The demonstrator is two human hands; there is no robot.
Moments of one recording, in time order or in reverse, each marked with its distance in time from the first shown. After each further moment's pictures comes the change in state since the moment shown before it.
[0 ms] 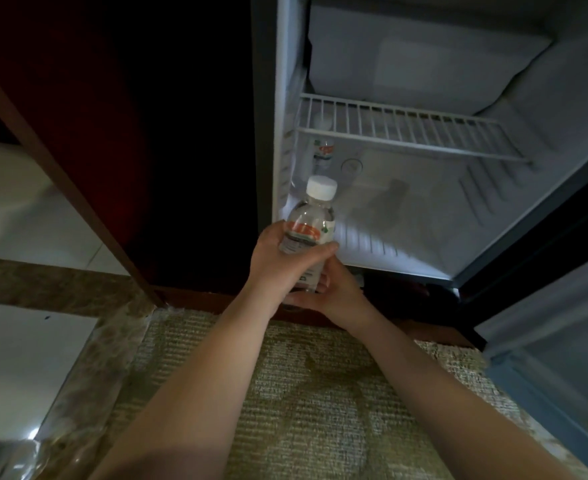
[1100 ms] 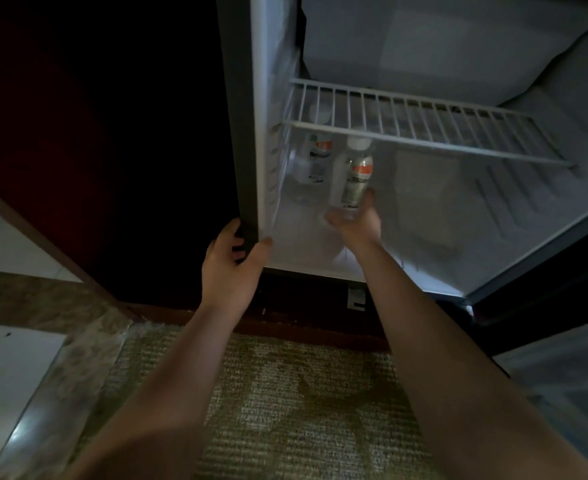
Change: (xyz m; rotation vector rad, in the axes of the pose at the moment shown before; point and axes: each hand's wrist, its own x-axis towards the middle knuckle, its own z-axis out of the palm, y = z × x) left_hand 0.050 -0.034 -0.019 0.188 0.264 -0.032; right_hand 0.152 0.030 -0.089 -0.336 0.607 0.114
